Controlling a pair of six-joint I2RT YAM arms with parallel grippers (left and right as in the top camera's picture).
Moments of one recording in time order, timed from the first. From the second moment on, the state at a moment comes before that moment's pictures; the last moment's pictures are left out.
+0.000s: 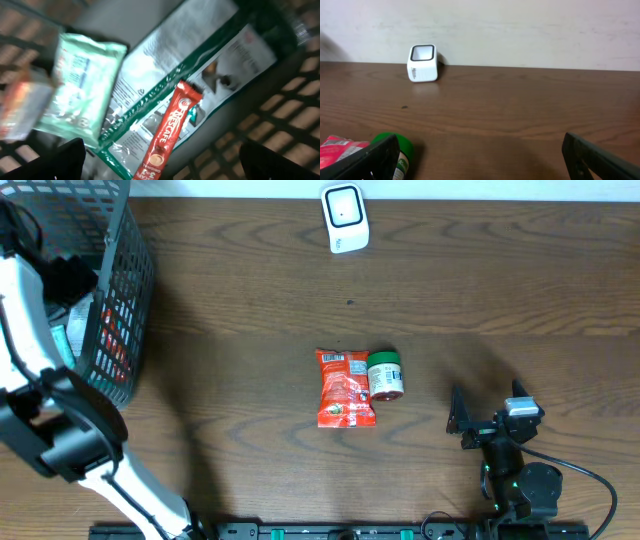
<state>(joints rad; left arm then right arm) 0.49 2.06 1.96 -1.18 -0.05 -0.29 0.00 0.01 0.01 -0.06 -0.10 0.03</state>
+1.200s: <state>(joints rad) 0.50 2.19 1.83 -1.12 0.01 -0.23 0.00 0.01 0.01 -0.06 -0.10 0.03</state>
